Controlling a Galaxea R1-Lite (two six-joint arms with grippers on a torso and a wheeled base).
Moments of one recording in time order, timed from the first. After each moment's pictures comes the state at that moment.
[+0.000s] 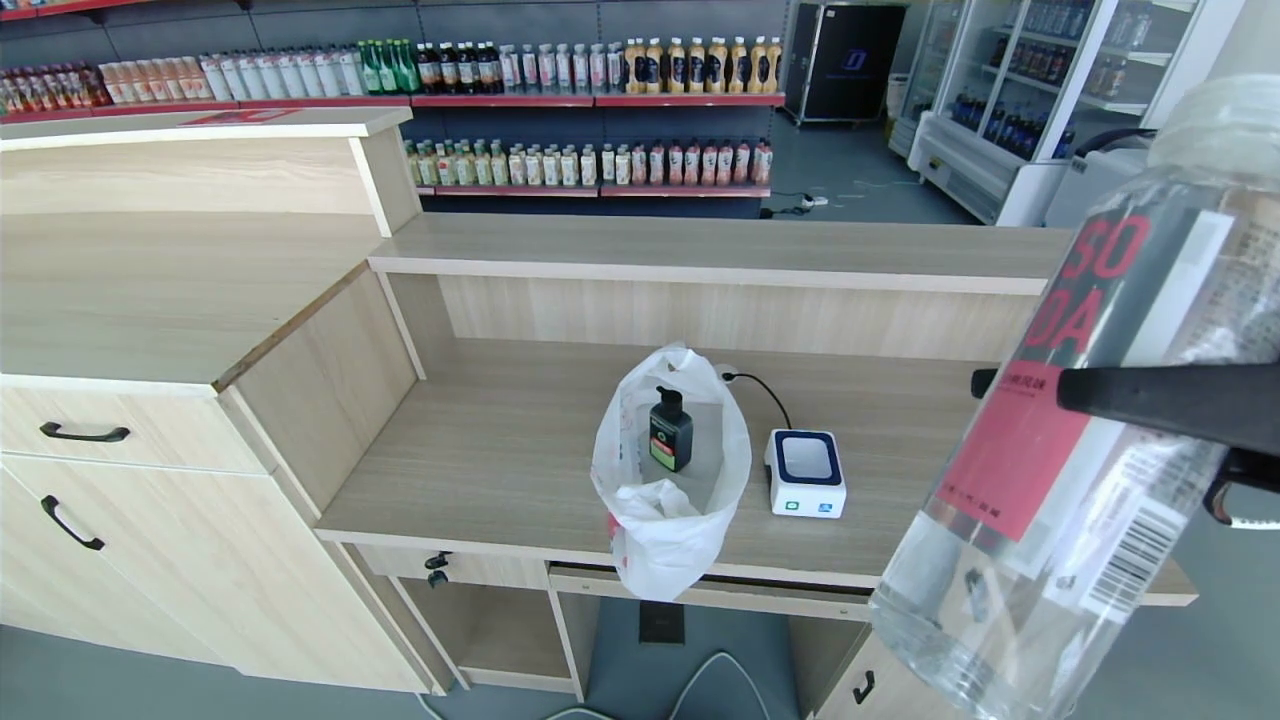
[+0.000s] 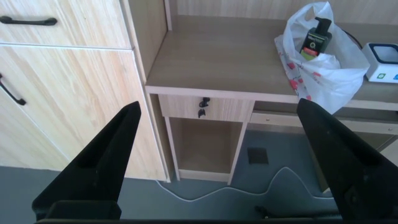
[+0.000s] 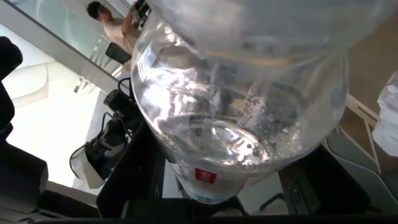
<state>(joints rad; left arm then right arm) 0.00 0.00 0.00 0.00 -0.02 0.00 0.55 1.15 -0.88 -0.24 0.74 0.43</state>
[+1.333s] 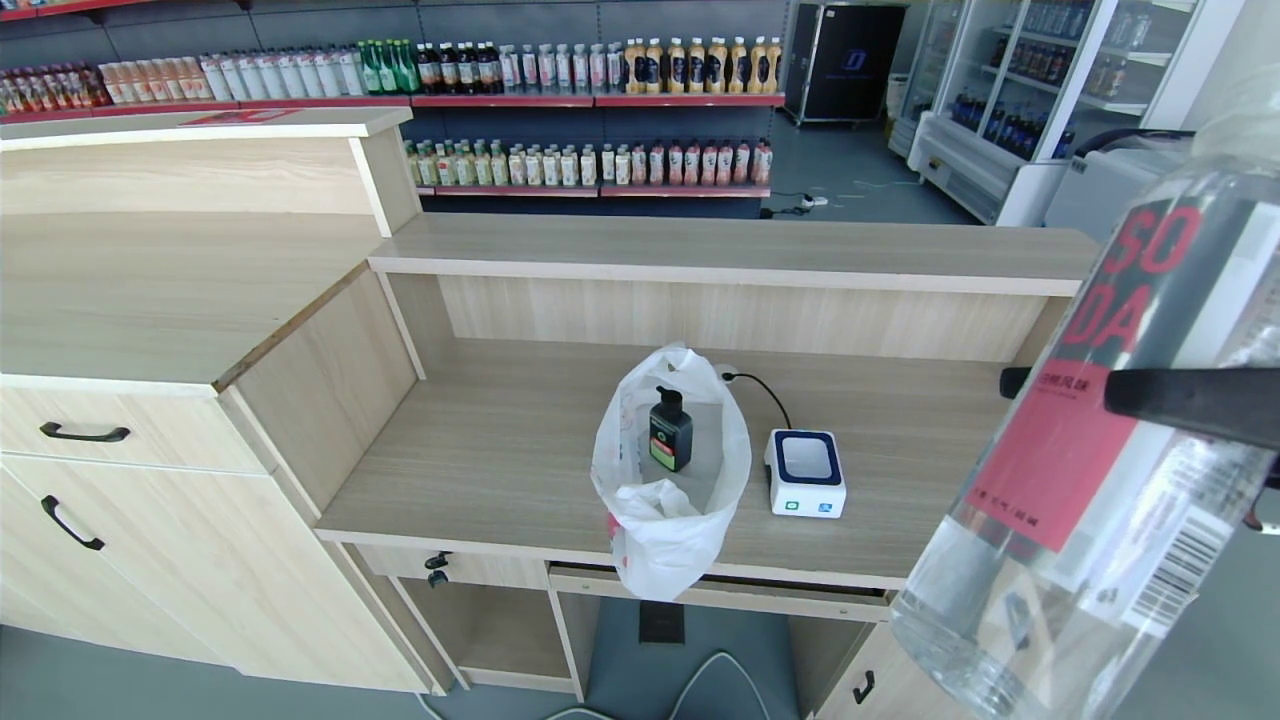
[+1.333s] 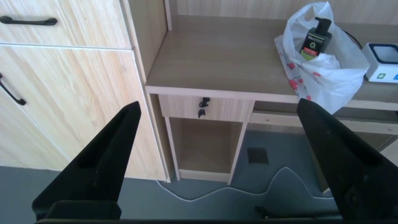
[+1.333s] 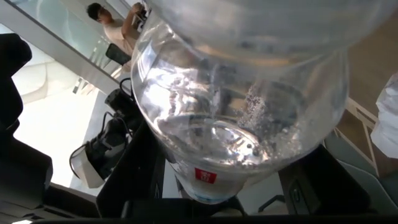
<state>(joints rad) 0.00 0.00 0.00 0.00 -0.02 0.00 0.55 1.12 -0.87 -0.23 0.74 0.42</state>
